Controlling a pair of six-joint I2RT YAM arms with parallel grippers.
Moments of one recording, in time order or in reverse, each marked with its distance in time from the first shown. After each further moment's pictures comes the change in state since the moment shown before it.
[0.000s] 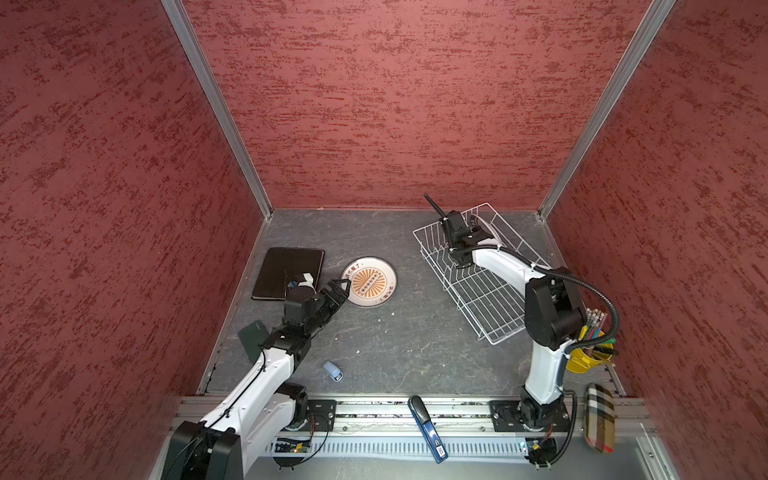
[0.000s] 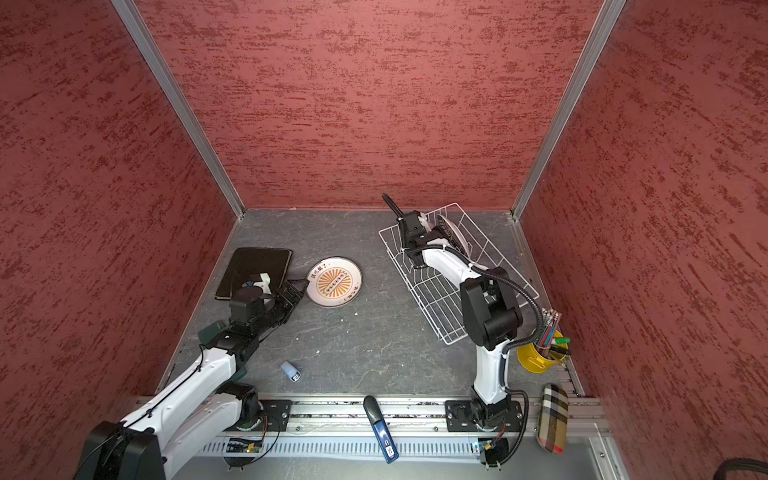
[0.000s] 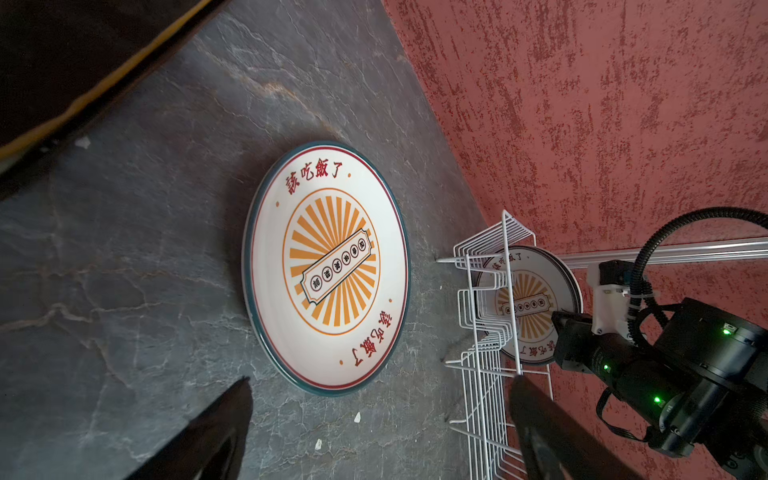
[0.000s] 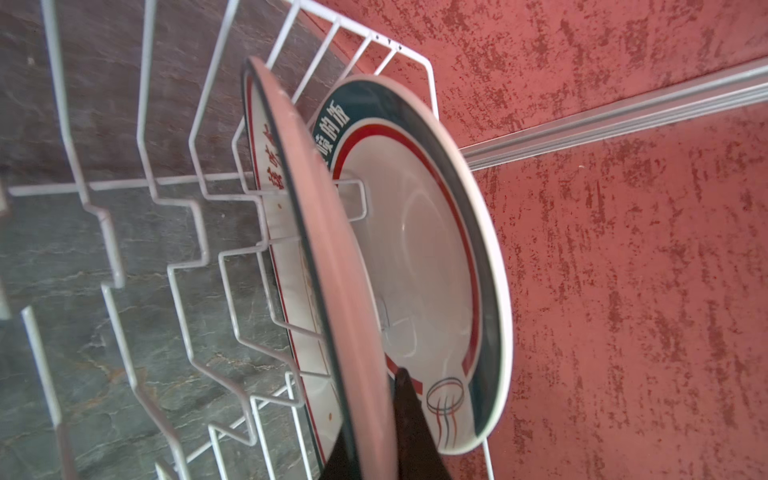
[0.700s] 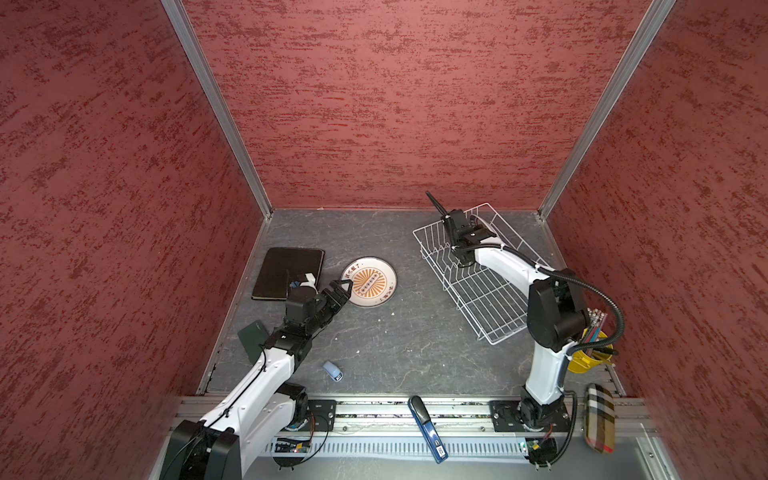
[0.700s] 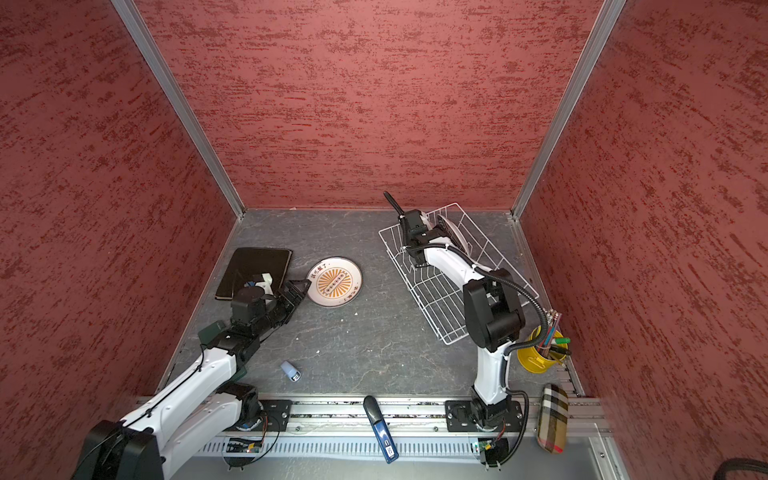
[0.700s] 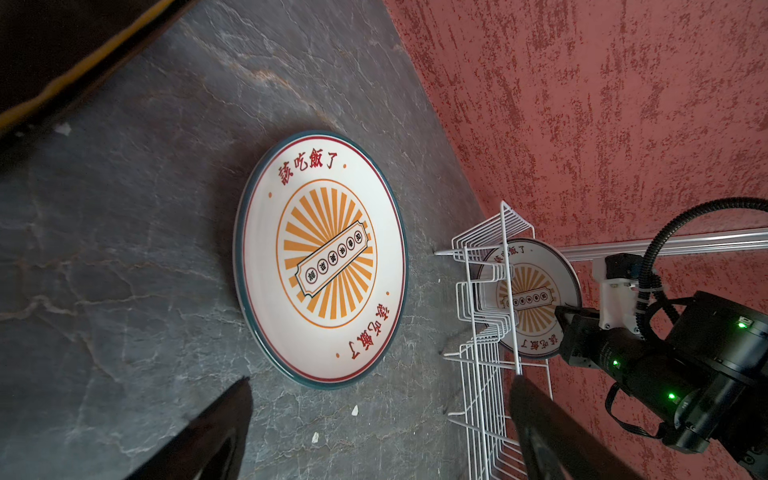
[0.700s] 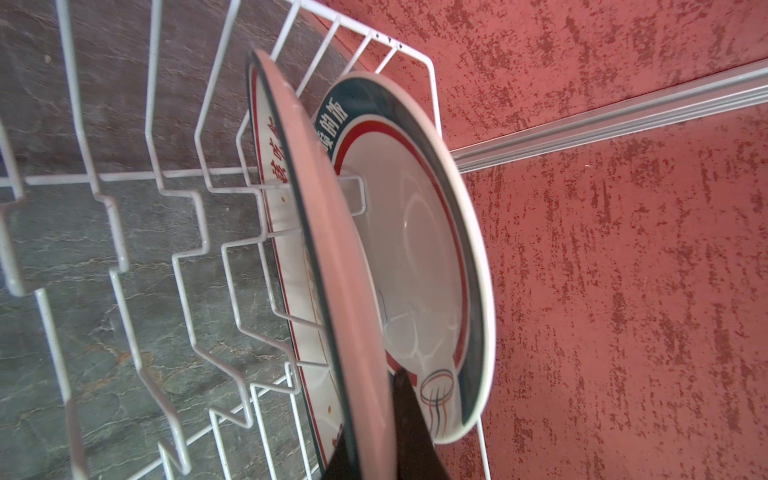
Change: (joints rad) left arm -0.022 0.001 0.000 0.000 -0.001 -0.003; right arm 0.000 -0.027 0.016 -0.049 -0.027 0.002
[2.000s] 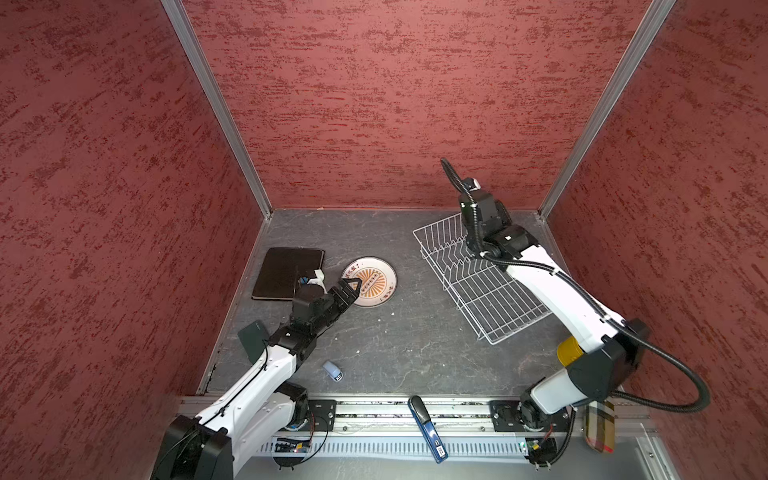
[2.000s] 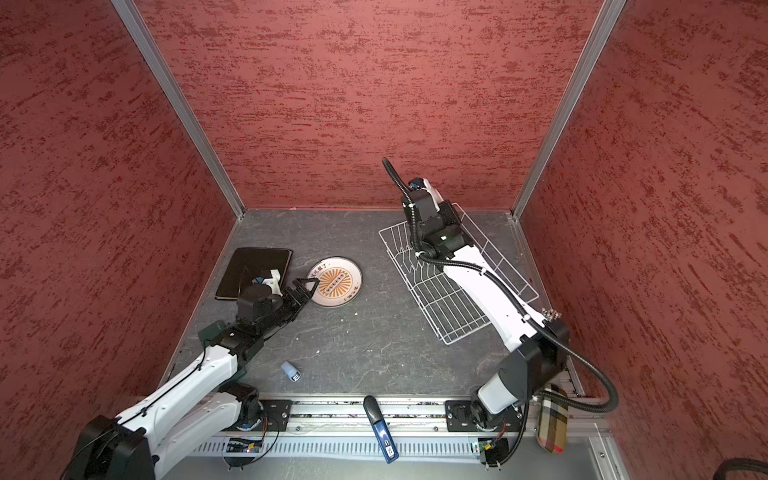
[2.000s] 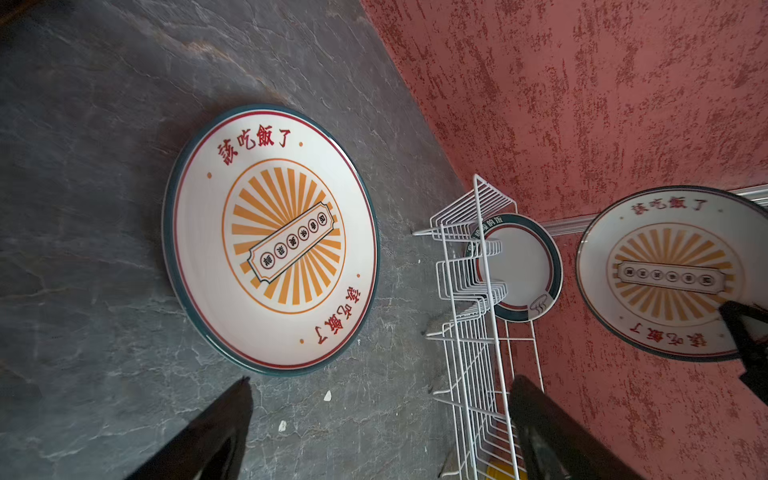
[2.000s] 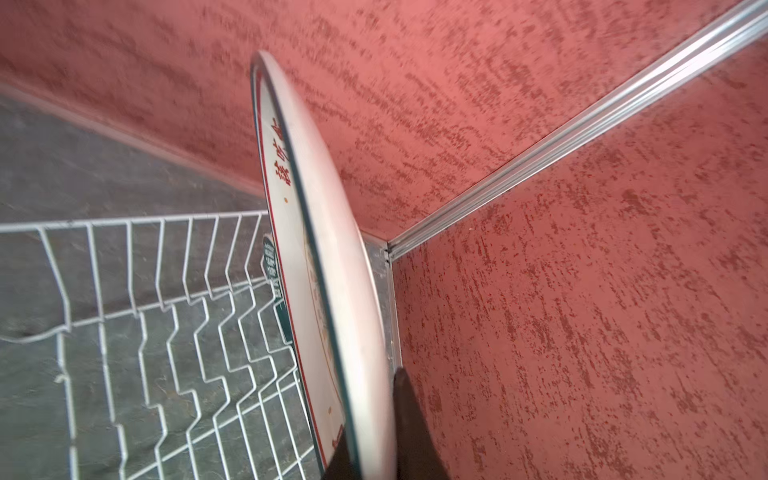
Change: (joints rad) left arm -0.105 0.005 0.043 -0.007 -0.043 -0.004; right arm 0.122 -0.386 0.073 -0.015 0.031 -0.008
